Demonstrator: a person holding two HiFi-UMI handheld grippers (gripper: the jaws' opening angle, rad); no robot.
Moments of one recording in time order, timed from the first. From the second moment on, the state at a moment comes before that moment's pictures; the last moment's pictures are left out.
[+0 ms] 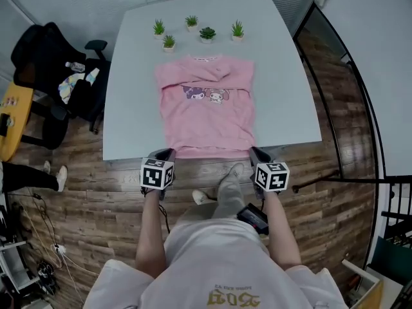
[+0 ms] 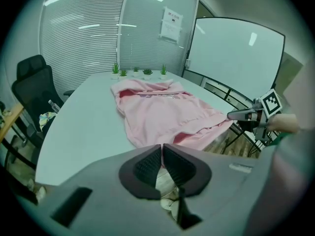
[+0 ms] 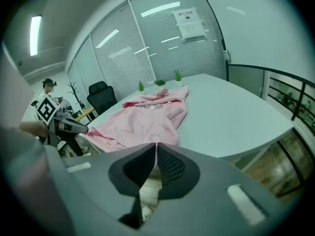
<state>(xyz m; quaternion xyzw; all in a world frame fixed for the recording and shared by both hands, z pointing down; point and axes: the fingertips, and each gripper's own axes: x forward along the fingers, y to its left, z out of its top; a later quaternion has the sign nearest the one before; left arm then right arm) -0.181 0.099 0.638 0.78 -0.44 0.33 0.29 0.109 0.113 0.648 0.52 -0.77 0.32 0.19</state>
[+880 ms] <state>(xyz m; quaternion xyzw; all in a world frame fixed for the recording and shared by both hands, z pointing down) -0.202 0.130 0.547 0.81 -0.47 0.26 0.25 0.105 0.124 0.532 0.53 -0.80 0.26 0.08</state>
